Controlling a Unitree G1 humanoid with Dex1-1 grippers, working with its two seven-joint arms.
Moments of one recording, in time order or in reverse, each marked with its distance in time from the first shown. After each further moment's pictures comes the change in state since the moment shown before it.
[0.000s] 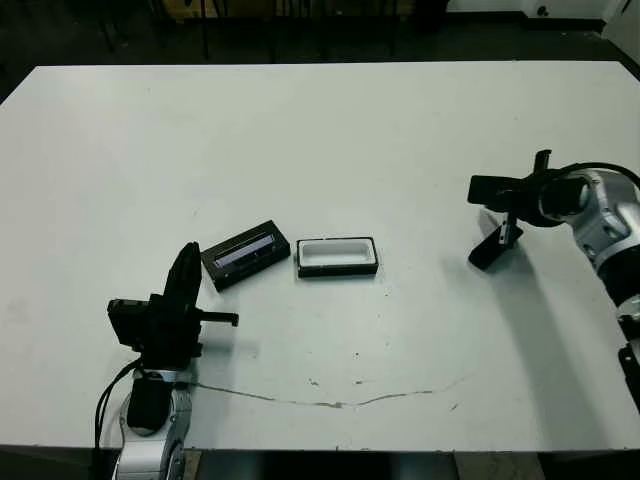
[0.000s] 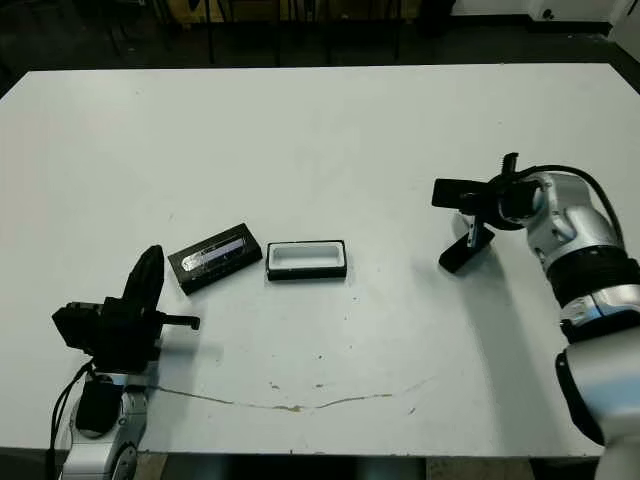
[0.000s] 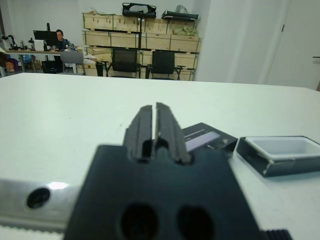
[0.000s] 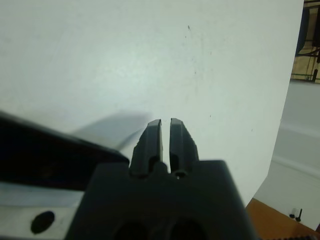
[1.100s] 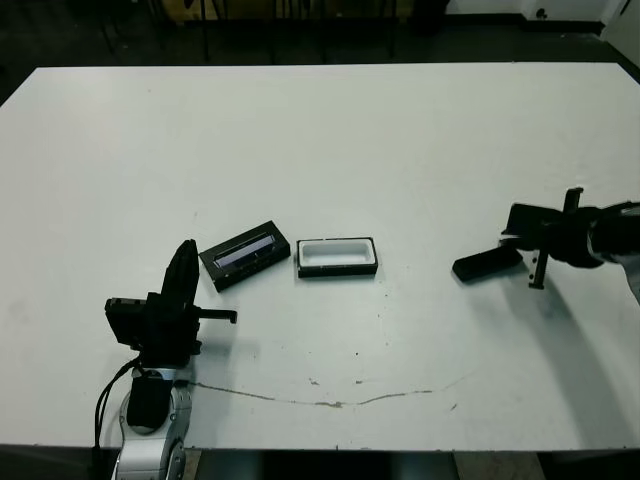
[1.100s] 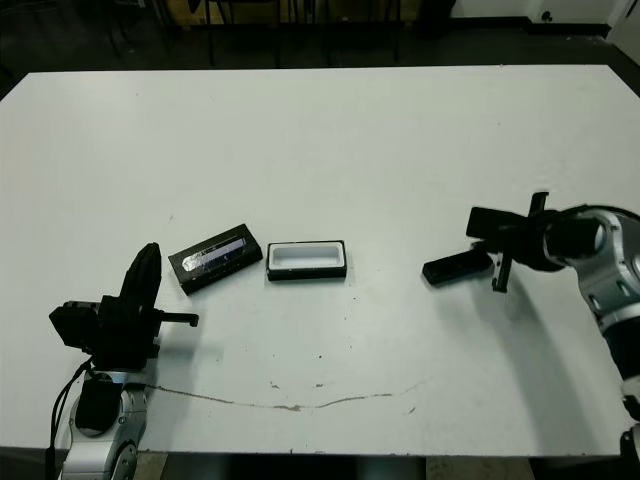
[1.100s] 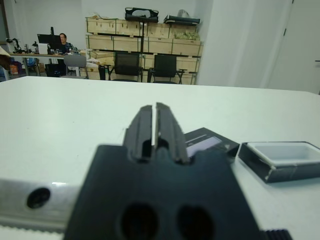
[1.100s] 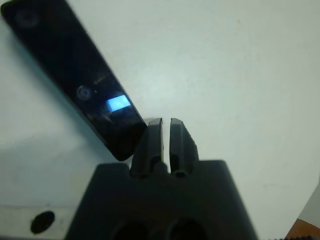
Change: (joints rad) left arm -0.002 0.000 0.002 -0.003 -0.005 -0.003 0.005; right arm 0.335 -0.156 -0.162 -0.395 0.225 0.085 0.168
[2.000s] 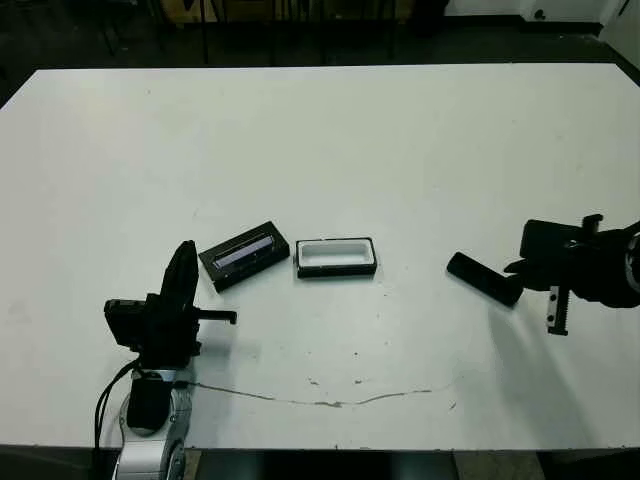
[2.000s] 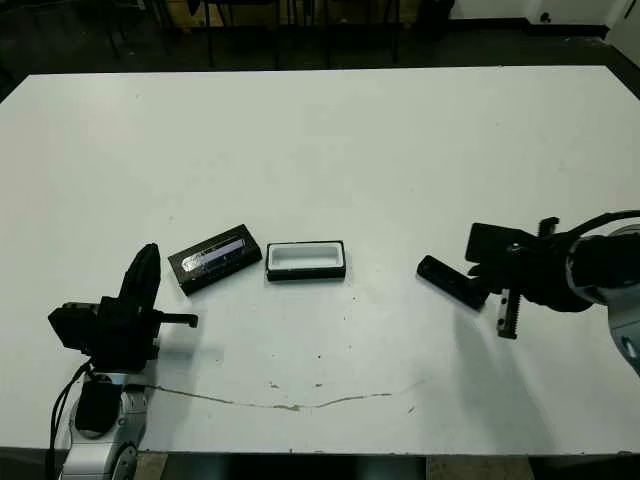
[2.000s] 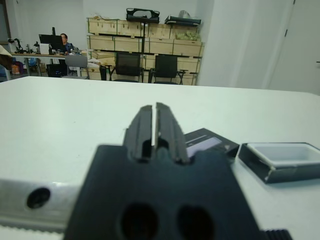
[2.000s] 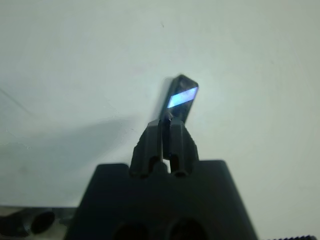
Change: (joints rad) left arm 0.004 -0.002 -0.001 -0.004 0.017 0.001 0.012; right arm 0.234 -0.195 -0.112 -0.810 0.237 0.663 0.200
